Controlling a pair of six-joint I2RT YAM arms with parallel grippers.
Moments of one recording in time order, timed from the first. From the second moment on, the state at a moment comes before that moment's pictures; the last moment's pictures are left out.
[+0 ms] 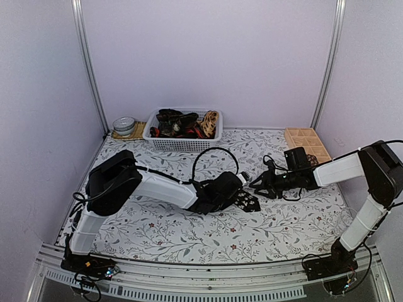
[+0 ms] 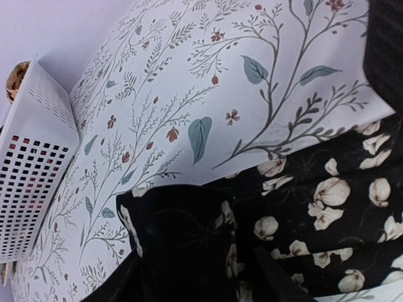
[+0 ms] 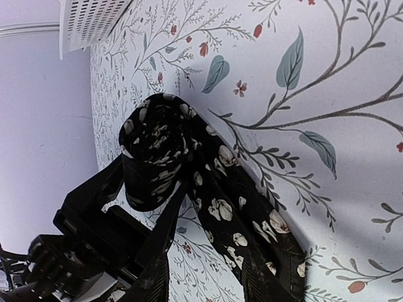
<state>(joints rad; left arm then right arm) -1.12 2.28 1.48 0.05 -0.61 0.20 0.40 1.65 0.71 0.16 -0.64 0.87</state>
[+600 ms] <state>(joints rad) -1.13 2.25 1.49 0.02 -0.49 0.19 0.44 1.77 0.71 0.21 -0.65 0.87</state>
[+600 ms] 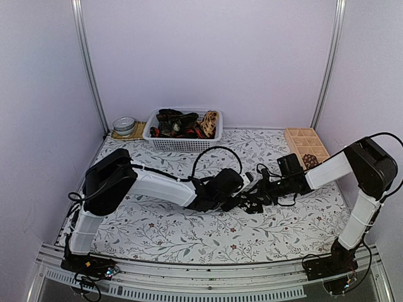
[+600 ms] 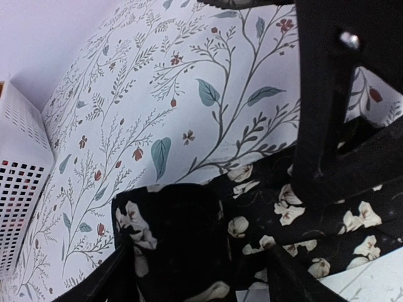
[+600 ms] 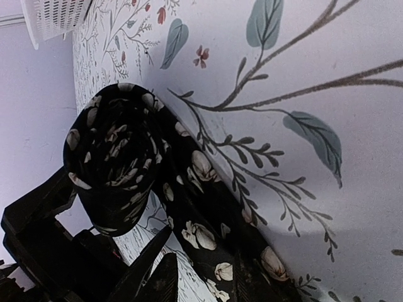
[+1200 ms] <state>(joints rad) -1.11 2.20 1.49 0.02 -0.32 0.15 0.44 1.78 0.71 0.23 -0.65 0.88</state>
